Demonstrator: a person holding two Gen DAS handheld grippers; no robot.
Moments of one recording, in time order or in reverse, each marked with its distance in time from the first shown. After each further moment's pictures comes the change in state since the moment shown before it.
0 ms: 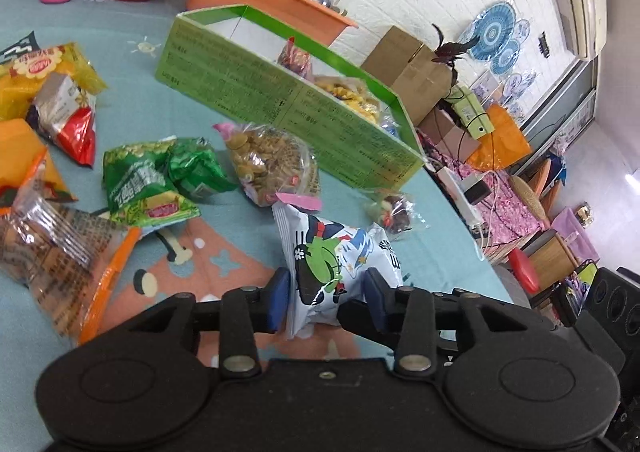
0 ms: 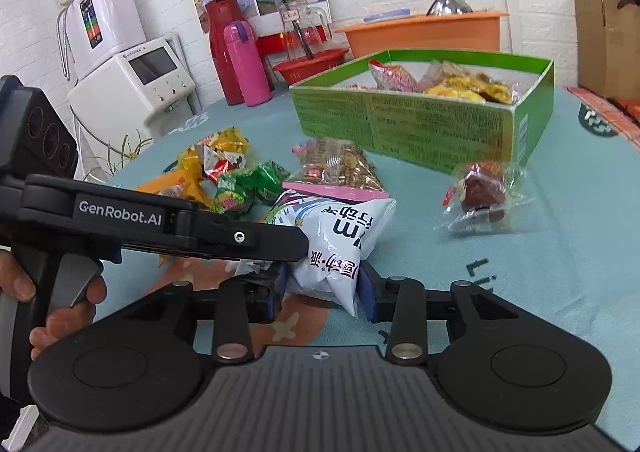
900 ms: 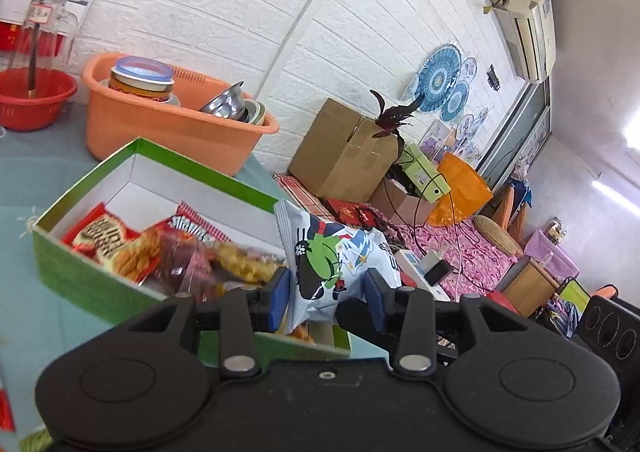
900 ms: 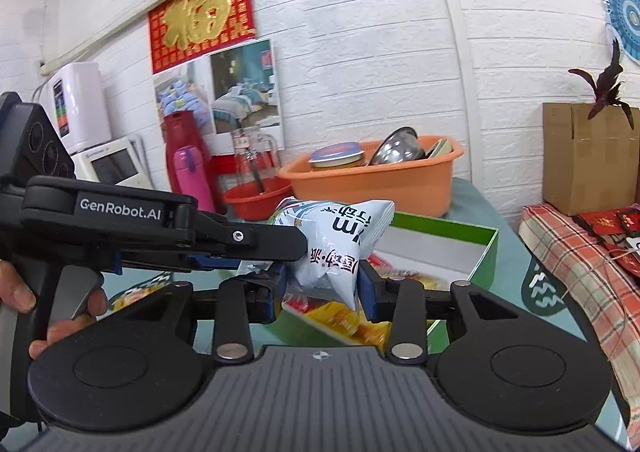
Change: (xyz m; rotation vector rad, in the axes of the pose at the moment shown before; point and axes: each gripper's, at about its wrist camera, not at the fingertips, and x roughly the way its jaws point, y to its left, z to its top) left arm 0.056 -0.058 0.130 0.124 -0.157 -0.108; right arm -0.002 -0.075 0.107 -0.026 -0.288 -0.087
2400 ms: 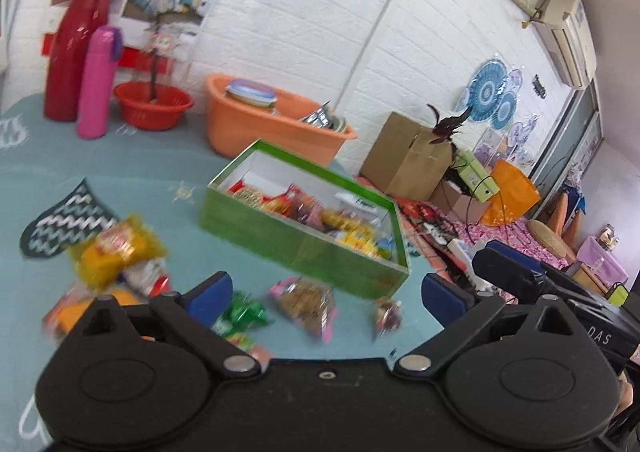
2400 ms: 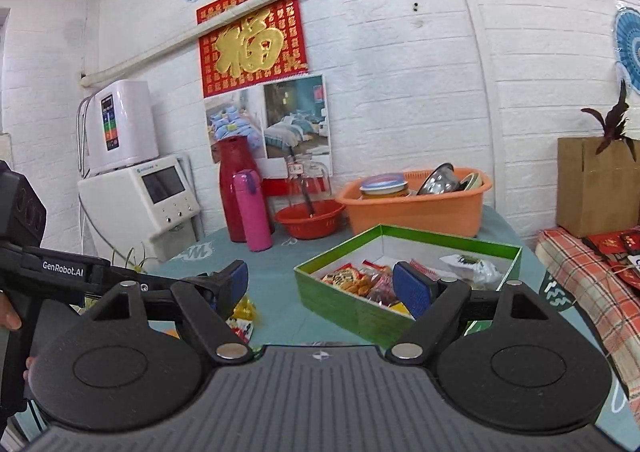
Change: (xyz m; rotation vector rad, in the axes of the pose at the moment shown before) left arm -0.168 0.007 -0.059 -0.013 -0.025 0.227; right arm -0.085 0.080 -0.002 -0.041 -0.045 0.065
